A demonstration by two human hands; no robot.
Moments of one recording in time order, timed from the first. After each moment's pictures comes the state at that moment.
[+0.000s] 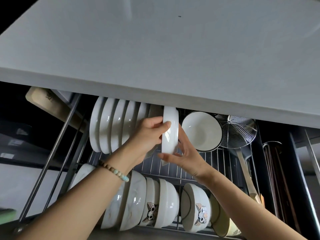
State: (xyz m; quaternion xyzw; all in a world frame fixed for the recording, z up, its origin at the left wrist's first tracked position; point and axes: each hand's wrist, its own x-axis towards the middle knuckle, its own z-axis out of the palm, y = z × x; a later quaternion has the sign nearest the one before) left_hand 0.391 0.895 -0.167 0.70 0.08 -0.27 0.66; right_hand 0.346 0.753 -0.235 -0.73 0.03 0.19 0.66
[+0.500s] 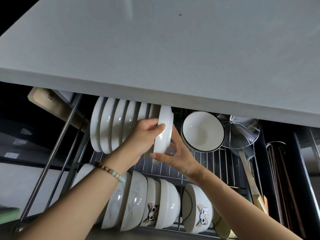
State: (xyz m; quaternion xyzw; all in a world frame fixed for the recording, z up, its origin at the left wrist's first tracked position) left_hand 0.389 0.905 -0.173 0.73 0.06 -0.25 0.64; right_hand 0.350 0.769 -0.248 -0.71 0.03 0.20 0.68
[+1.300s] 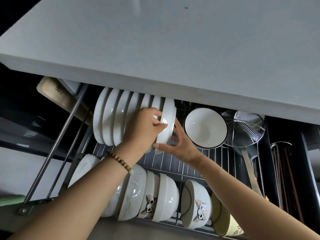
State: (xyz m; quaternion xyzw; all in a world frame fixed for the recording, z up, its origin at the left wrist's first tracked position) left_hand 0.393 0.901 -0.184 0.90 0.02 -0.09 0.42; right_hand 0.367 0.759 -0.263 -0.74 0.02 0.21 0.64
